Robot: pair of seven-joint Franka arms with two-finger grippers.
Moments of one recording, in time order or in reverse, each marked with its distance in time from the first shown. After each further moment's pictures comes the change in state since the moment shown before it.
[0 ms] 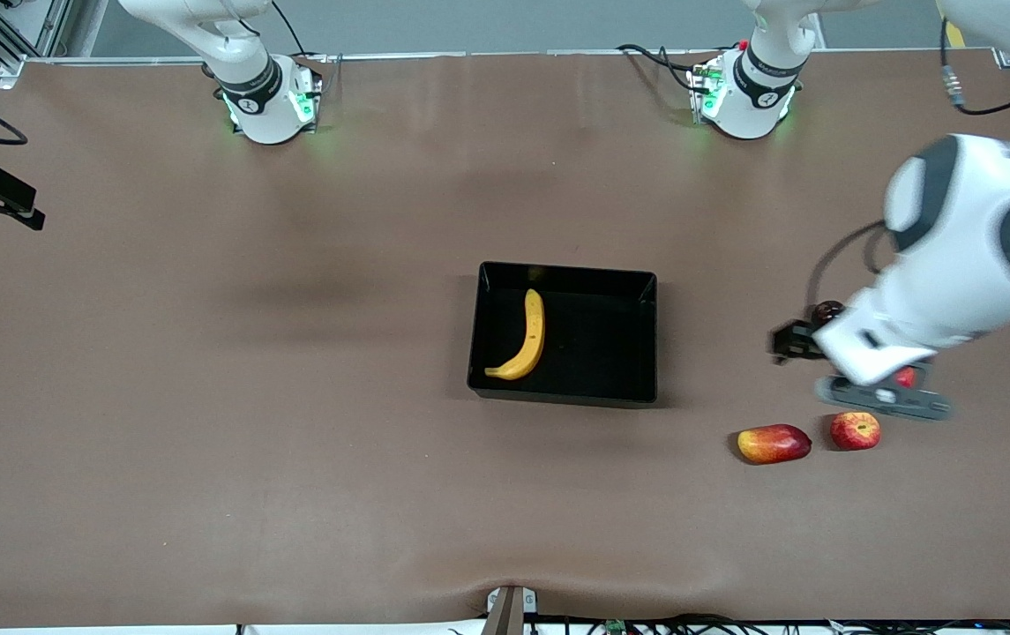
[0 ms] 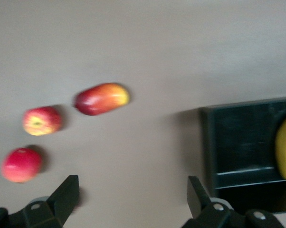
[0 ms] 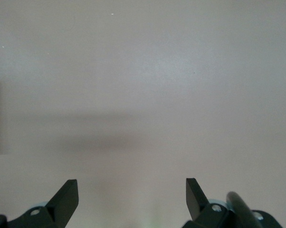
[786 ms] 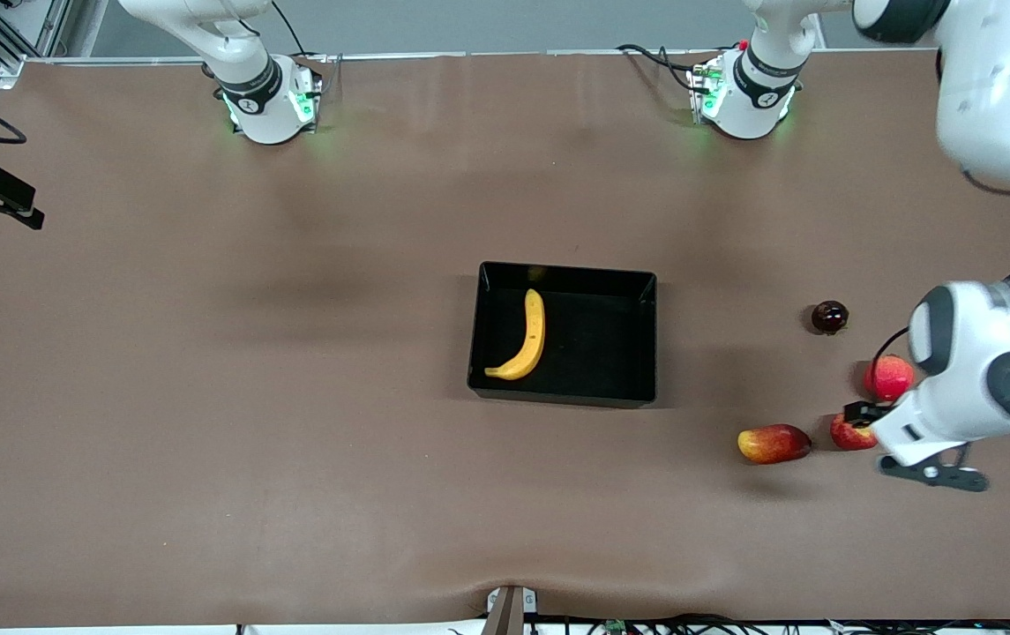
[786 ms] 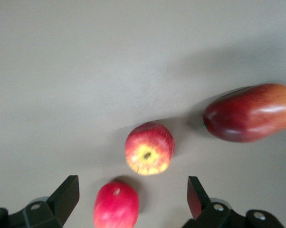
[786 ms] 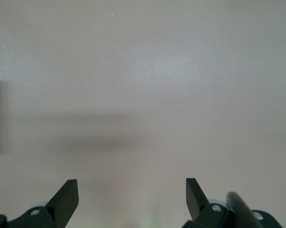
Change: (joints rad) left arm 0.045 0.230 0.302 0.041 0.148 0.210 0.278; right arm 0.000 -0.002 0.000 0.000 0.000 0.000 0.000
